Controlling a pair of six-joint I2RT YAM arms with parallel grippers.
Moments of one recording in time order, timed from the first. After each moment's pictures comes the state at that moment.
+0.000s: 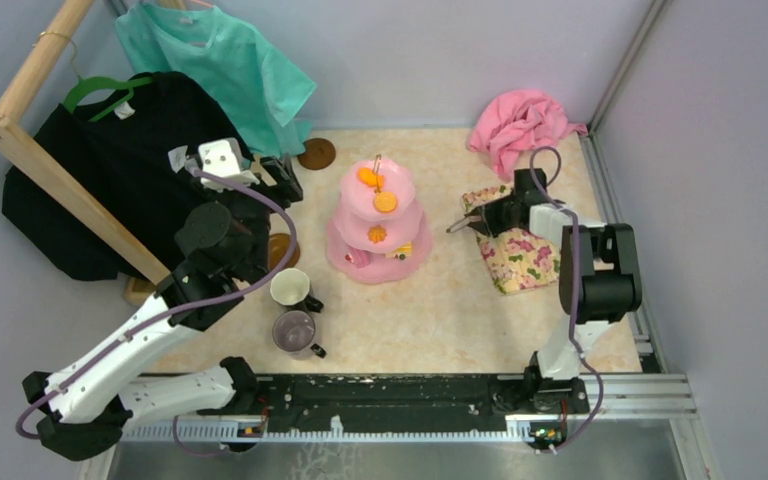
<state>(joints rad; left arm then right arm) -0.93 0.92 1.15 0.01 -1.02 -0.03 0.05 1.77 1.02 -0.19 -0.33 1.29</state>
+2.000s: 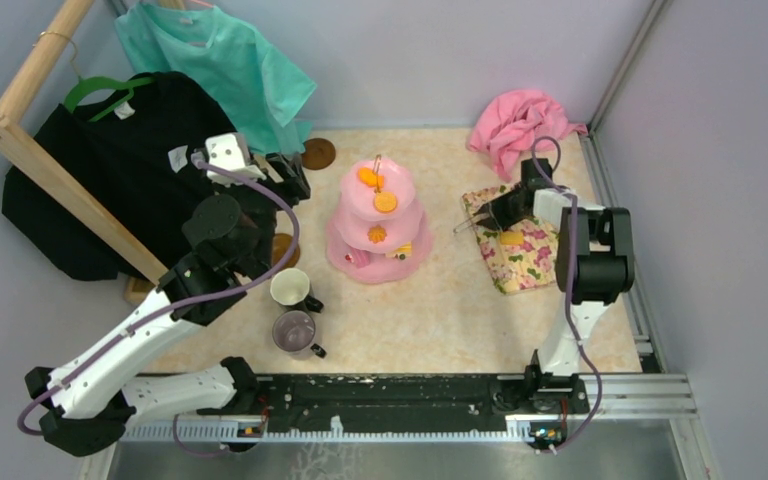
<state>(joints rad) -0.93 0.96 1.20 -0.07 -0.96 -0.12 -0.01 1.91 1.20 -0.33 -0.32 1.10</state>
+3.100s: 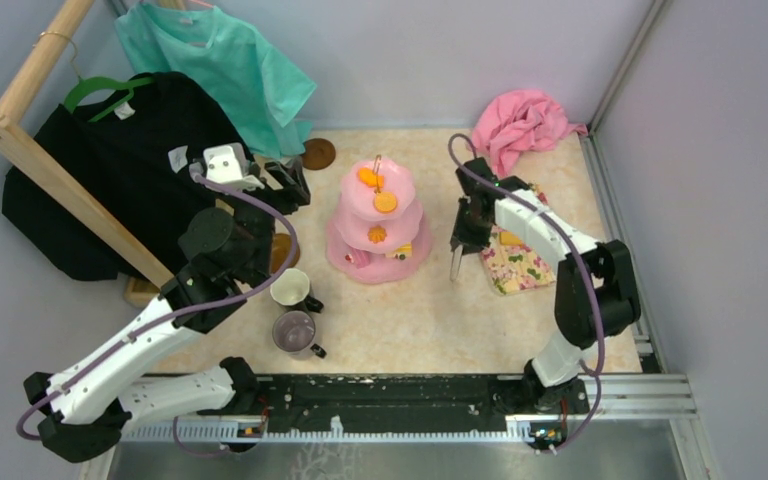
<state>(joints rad) -0.93 0.91 1.10 0.05 -0.93 -0.09 0.35 1.65 1.28 -0.82 0.00 0.64</state>
